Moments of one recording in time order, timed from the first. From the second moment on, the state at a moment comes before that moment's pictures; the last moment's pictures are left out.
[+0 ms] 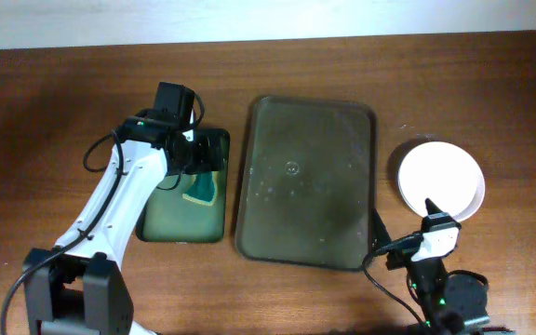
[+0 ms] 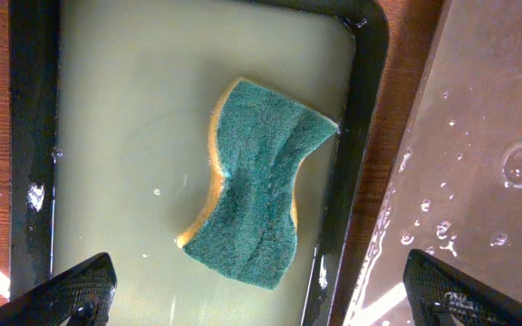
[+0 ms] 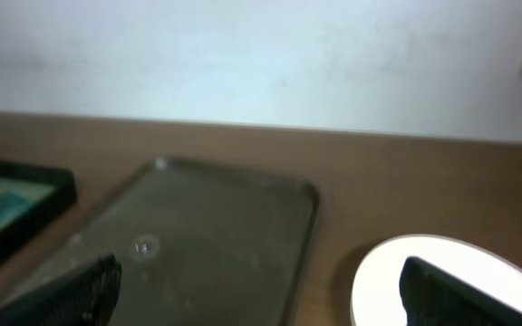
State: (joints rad) left arm -0.21 1.71 1.35 -0.91 0.00 -0.31; right arm 0.17 0.02 0.13 -0.21 0.00 0.03
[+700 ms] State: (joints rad) left arm -0.21 1.71 1.35 -0.91 0.00 -0.31; right arm 0.17 0.01 0.01 -0.08 0.00 0.03
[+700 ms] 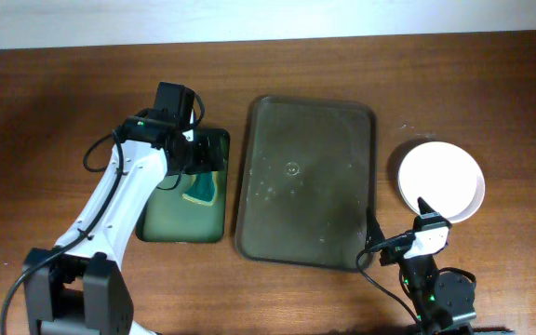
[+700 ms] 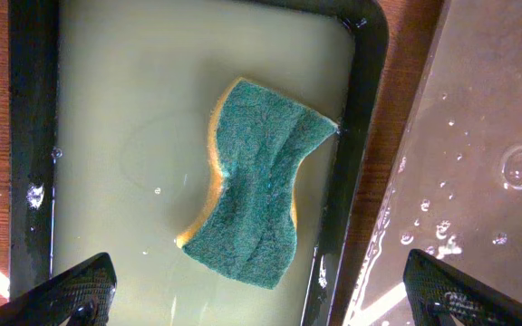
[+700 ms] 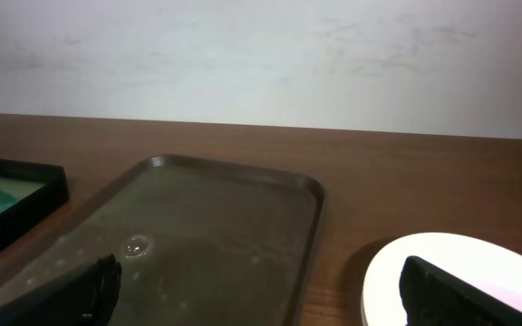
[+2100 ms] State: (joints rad) left arm -0.06 0.18 0.26 -0.12 -0.22 -0.29; right arm 0.17 0.01 0.01 -0.08 0.00 0.03
